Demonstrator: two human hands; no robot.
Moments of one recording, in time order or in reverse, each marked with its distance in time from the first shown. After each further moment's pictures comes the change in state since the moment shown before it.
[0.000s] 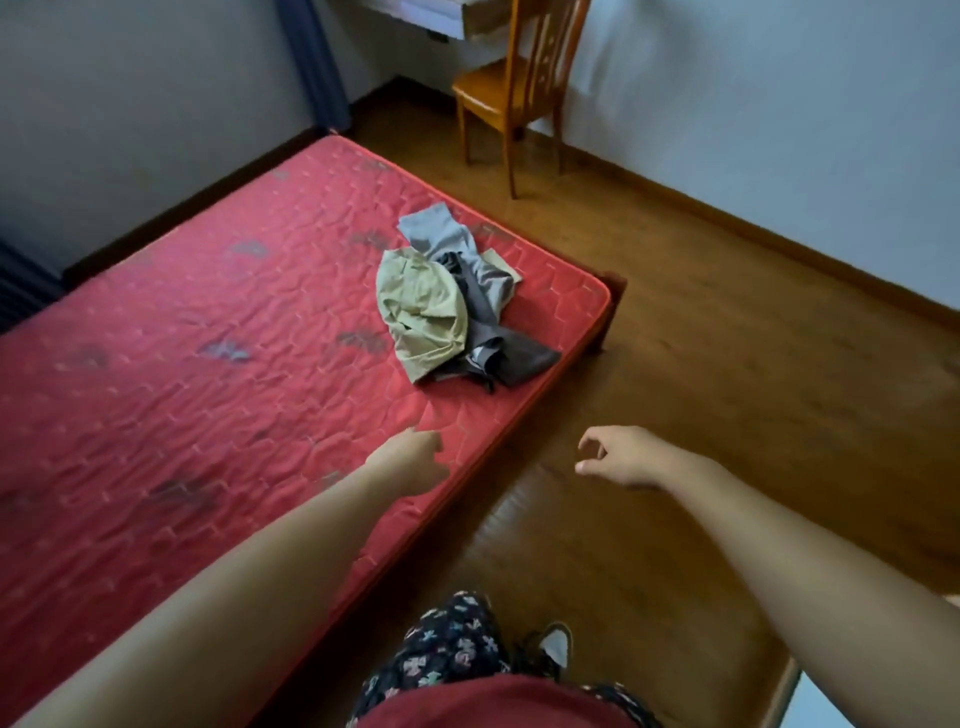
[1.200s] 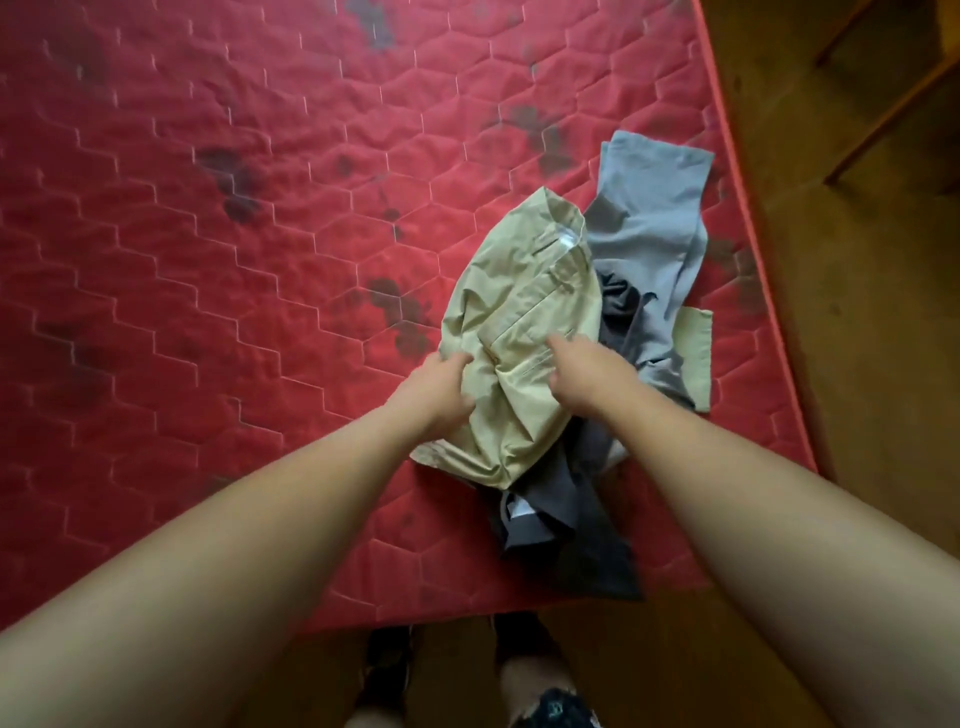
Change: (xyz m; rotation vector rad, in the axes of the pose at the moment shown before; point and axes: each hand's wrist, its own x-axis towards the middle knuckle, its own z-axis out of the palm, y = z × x) left_hand 0.525 -0.145 -0.084 -0.697 0.033 -0.547; right_hand 0.687 -0.205 -0.172 -0.563 -0.132 -0.468
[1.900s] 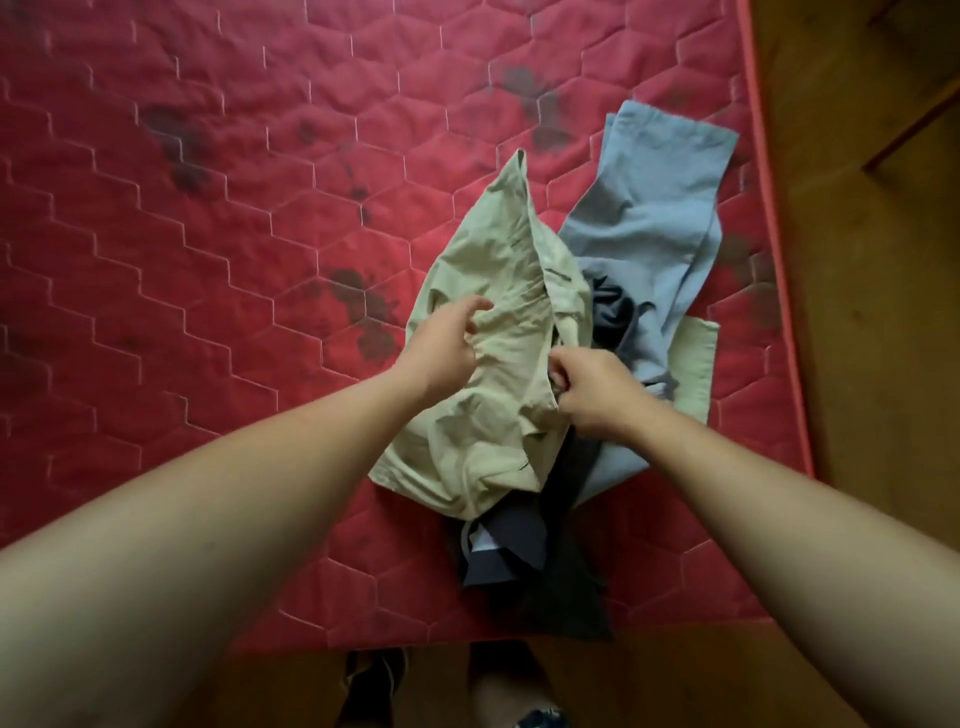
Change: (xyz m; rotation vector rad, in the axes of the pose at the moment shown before) left_hand 0.092 0.049 -0.002 -0.387 0.174 0.076; right_hand 0.040 0.062 -0.004 0.231 -0.028 -0.158
